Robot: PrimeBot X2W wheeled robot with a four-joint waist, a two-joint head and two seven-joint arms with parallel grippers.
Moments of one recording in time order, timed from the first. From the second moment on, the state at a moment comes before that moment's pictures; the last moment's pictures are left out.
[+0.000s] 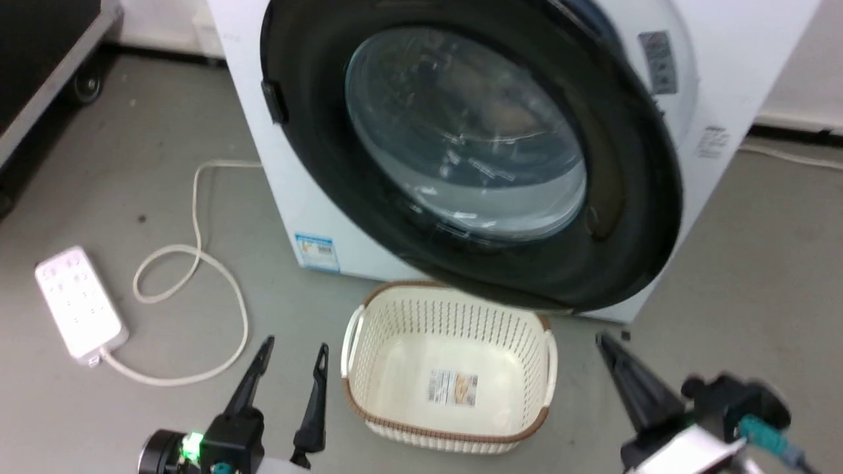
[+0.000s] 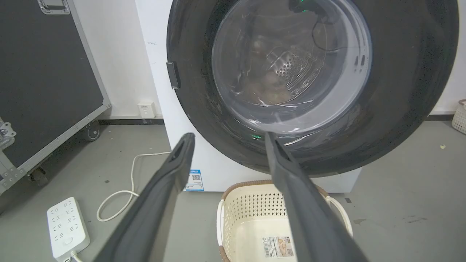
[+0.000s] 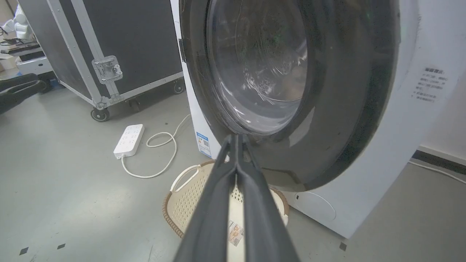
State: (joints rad) left arm 0.05 0.17 -0.22 0.02 -0.12 0.06 -0.26; right arm -0.02 -0.22 0.25 0.09 0.23 0.13 -0.20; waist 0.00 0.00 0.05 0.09
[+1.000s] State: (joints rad) left arm -0.12 0.05 -0.21 0.01 -0.12 0.05 -0.26; right arm -0.80 -0.63 0.26 0.59 0.64 0.13 -0.08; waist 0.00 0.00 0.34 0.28
